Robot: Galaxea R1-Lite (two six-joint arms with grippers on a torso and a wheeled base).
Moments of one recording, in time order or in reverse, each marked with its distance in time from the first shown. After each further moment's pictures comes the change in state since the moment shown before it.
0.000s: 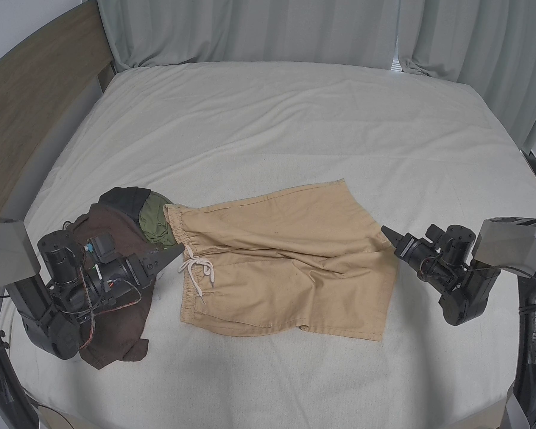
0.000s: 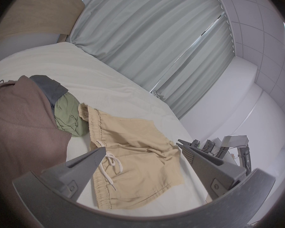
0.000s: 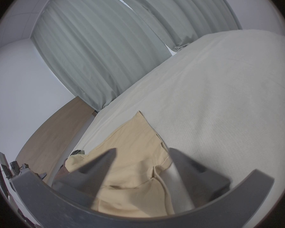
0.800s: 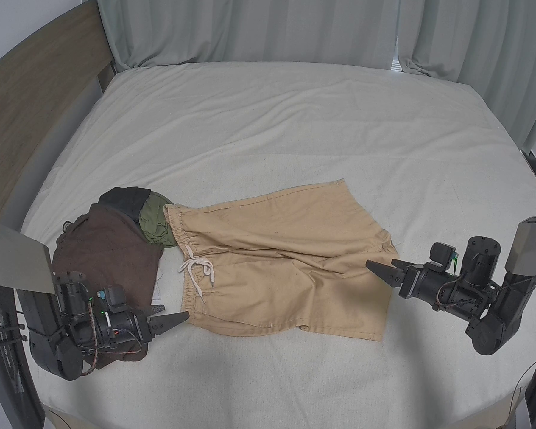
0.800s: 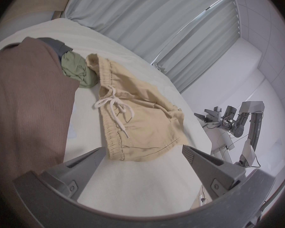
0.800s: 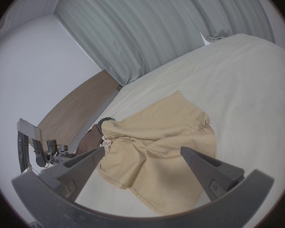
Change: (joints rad) left arm 0.056 0.177 0.161 0.000 -0.156 0.229; right arm 0.131 -0.327 0.442 0.001 0.151 -0.197
